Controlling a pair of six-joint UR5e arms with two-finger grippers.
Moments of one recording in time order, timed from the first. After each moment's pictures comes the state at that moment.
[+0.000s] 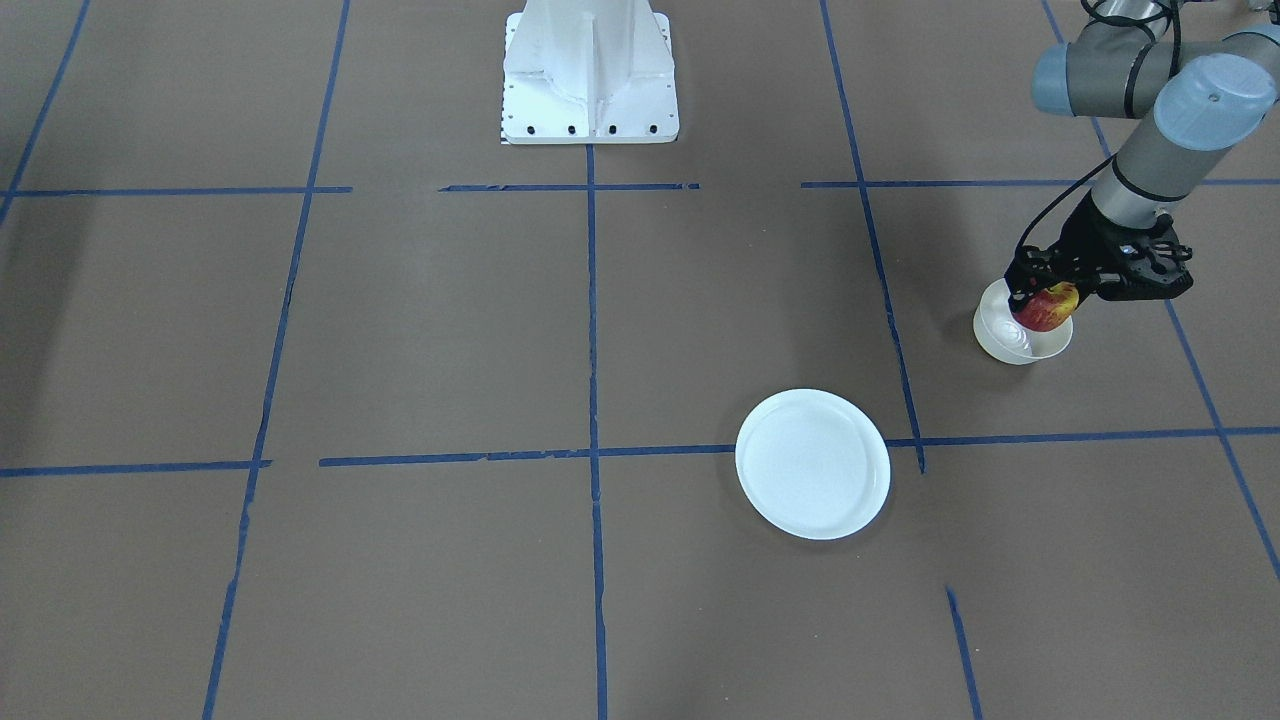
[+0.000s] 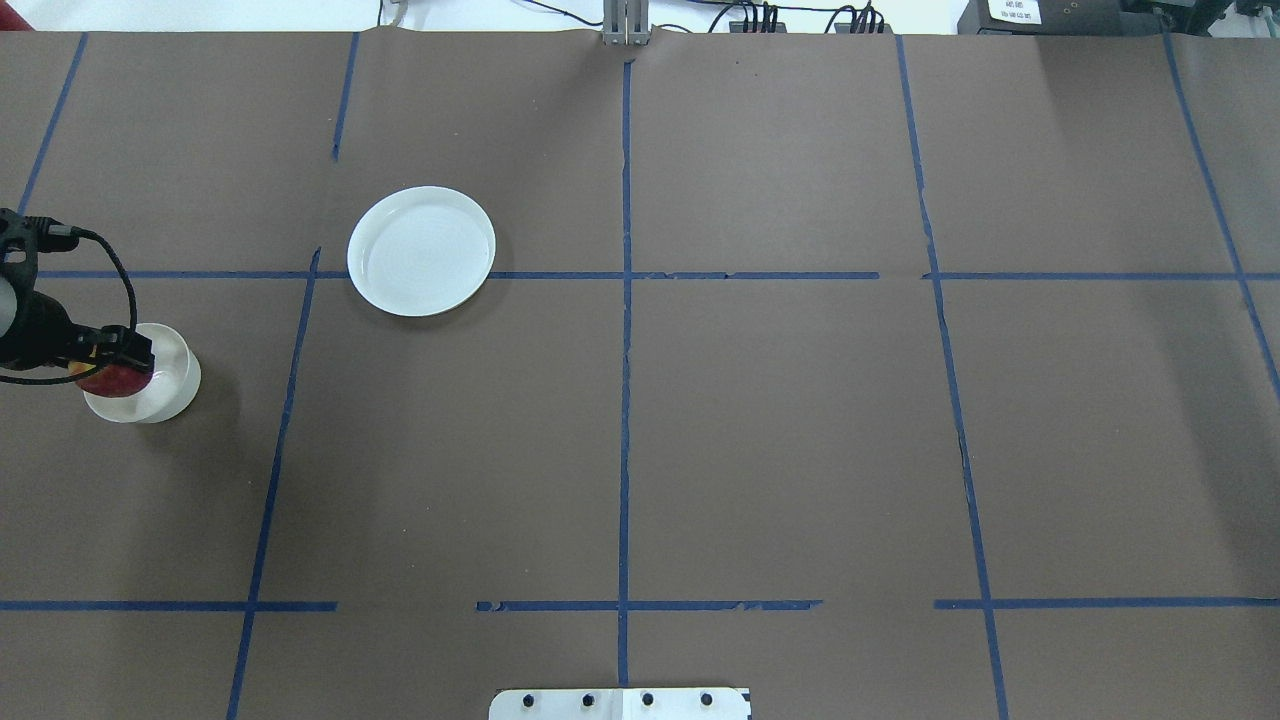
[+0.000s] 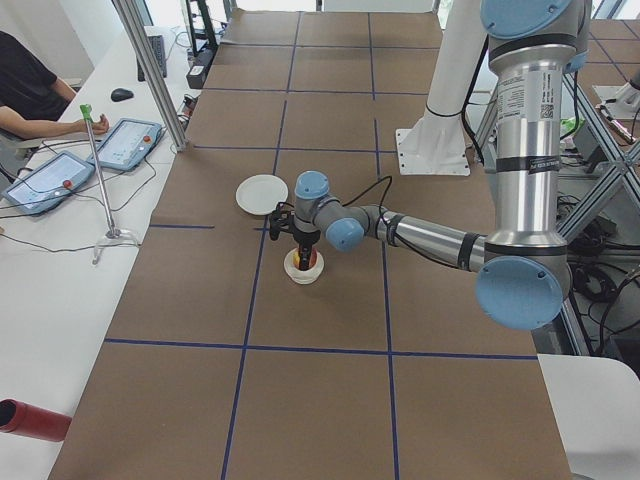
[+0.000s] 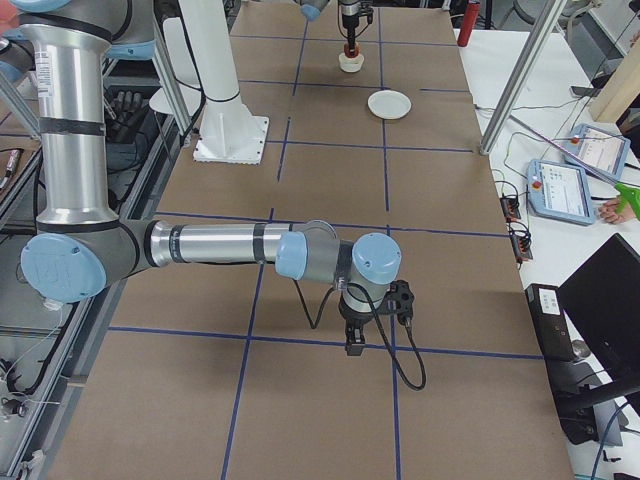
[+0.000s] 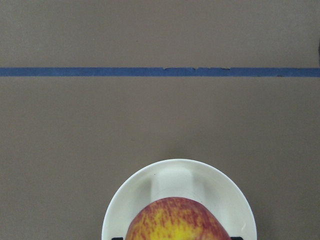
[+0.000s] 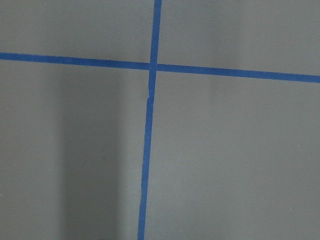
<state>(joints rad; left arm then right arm) -0.91 -1.51 -1.79 -2.04 -2.06 -0.88 1.59 -1.59 1.65 -1.76 2.32 -0.16</state>
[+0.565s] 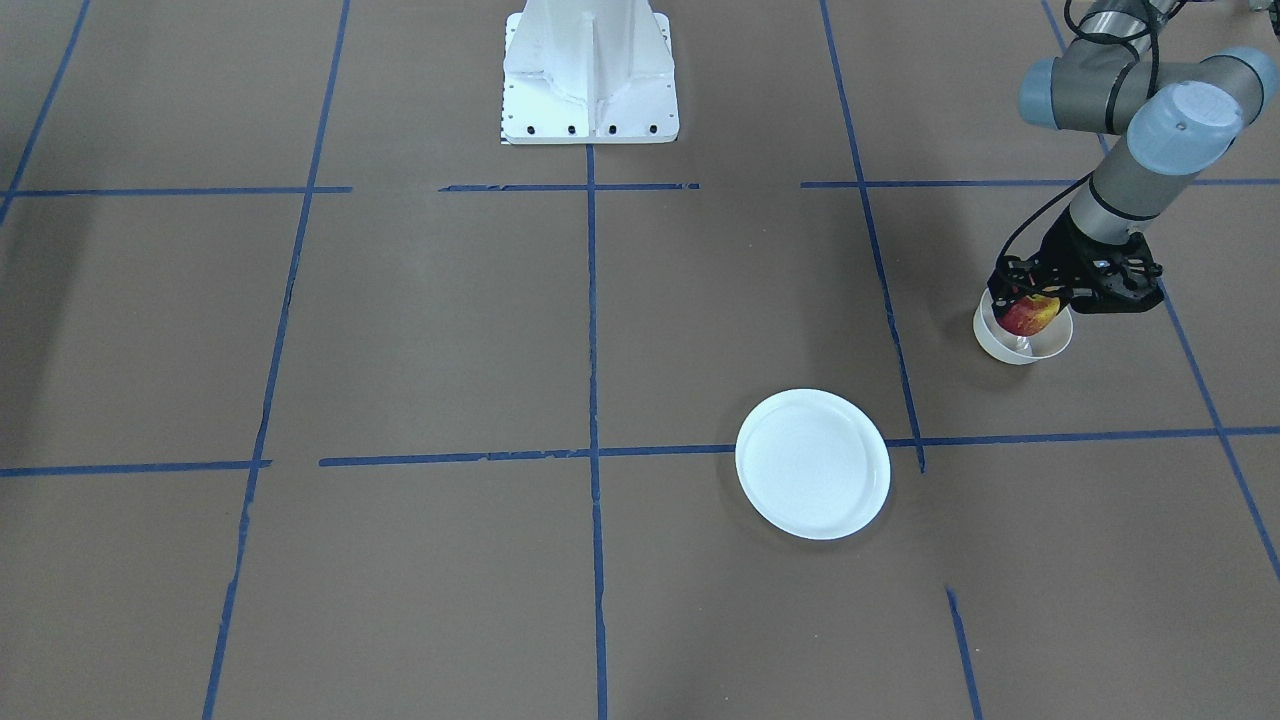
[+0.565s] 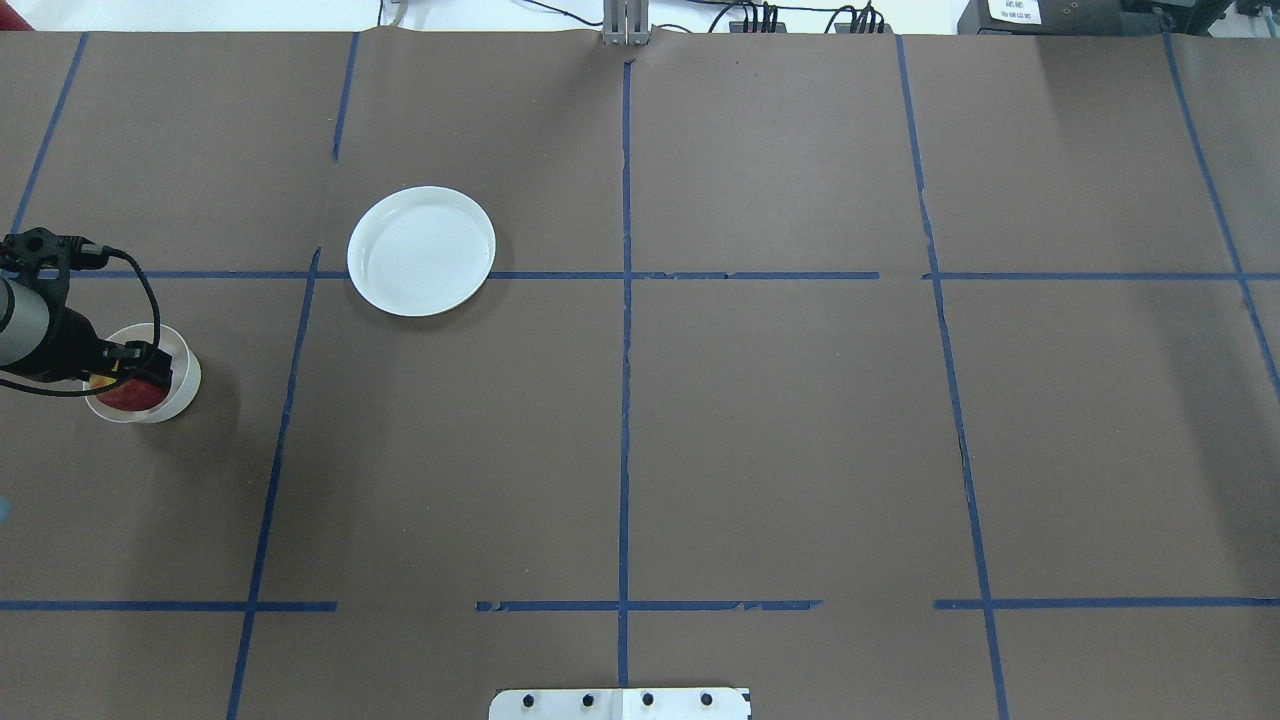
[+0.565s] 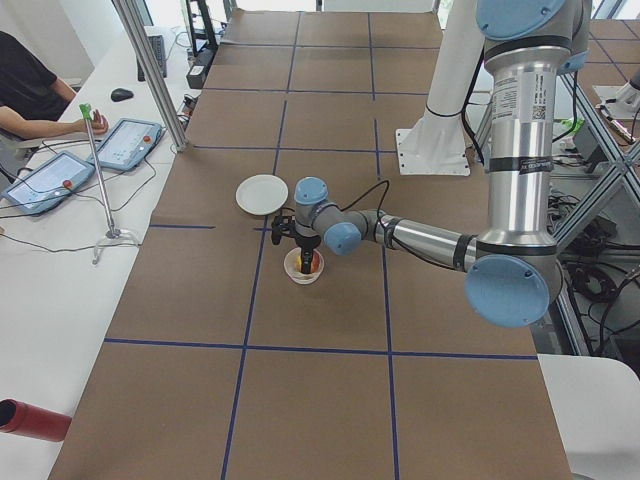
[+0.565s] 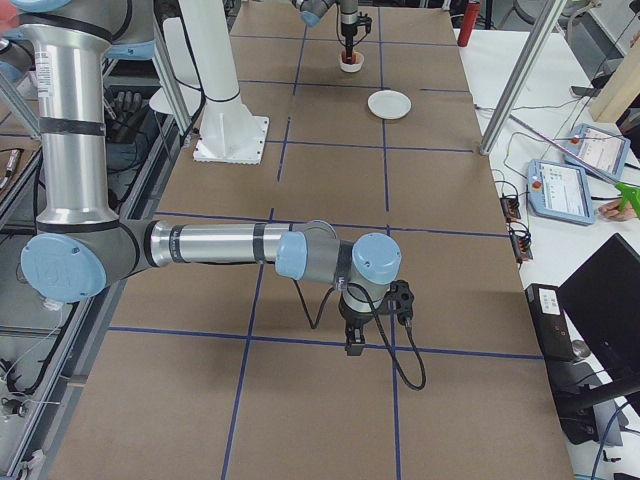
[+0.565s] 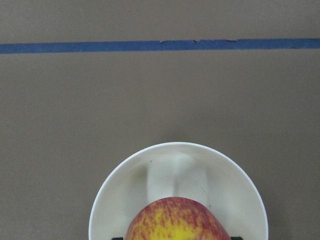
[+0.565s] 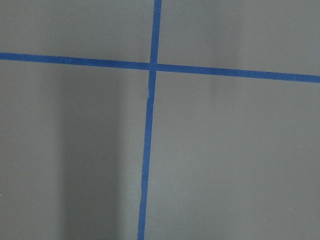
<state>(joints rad) -0.88 -1.54 -1.74 -2.05 -2.06 -0.87 1.59 -1.59 1.65 -1.76 2.32 -0.16</state>
